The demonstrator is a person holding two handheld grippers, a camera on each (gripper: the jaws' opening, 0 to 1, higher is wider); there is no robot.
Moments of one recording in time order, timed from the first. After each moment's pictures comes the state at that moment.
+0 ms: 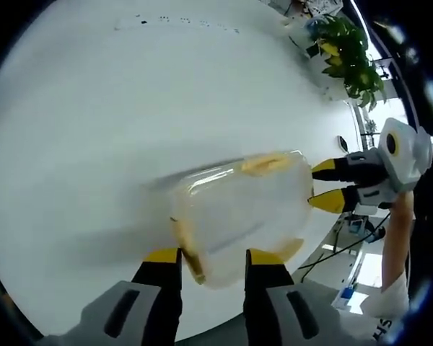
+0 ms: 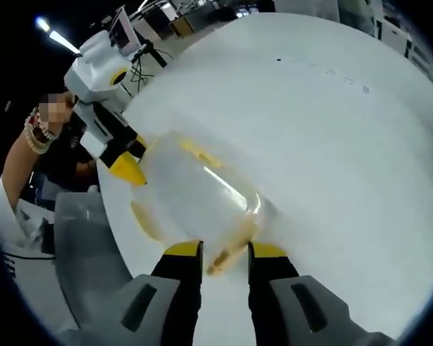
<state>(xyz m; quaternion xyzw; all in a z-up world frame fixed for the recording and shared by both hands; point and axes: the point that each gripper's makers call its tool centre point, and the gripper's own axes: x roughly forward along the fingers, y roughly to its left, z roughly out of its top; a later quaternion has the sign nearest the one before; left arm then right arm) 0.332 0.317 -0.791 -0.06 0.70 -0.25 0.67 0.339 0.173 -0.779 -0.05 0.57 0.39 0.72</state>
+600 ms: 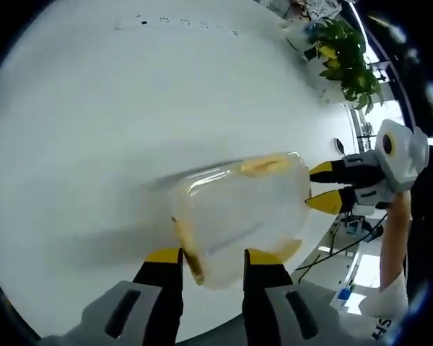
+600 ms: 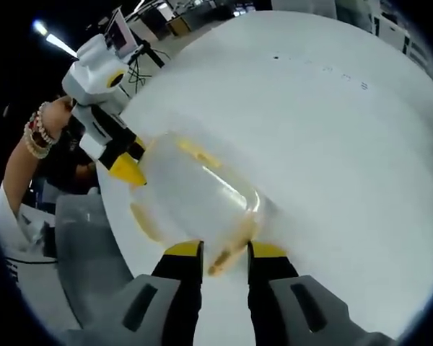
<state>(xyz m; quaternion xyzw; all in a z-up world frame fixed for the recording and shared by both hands) 0.331 0.311 -0.792 -0.07 0.69 -0.26 0.67 0.340 0.174 -0.780 -0.04 0.58 0.38 0.72</state>
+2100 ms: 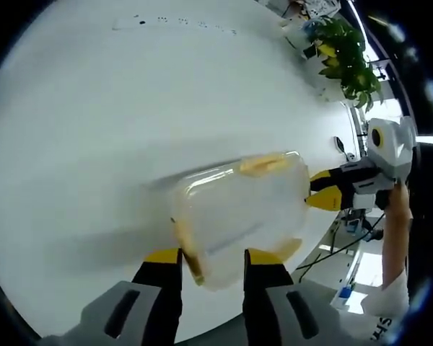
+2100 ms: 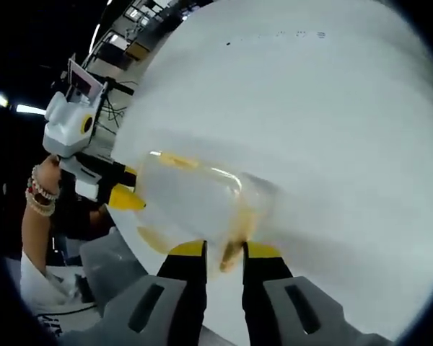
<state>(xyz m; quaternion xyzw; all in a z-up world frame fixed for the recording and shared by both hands) 0.330 0.316 -0.791 -0.06 0.69 -0.26 0.67 0.344 0.168 -0.786 0.10 0.64 0.30 0.70</state>
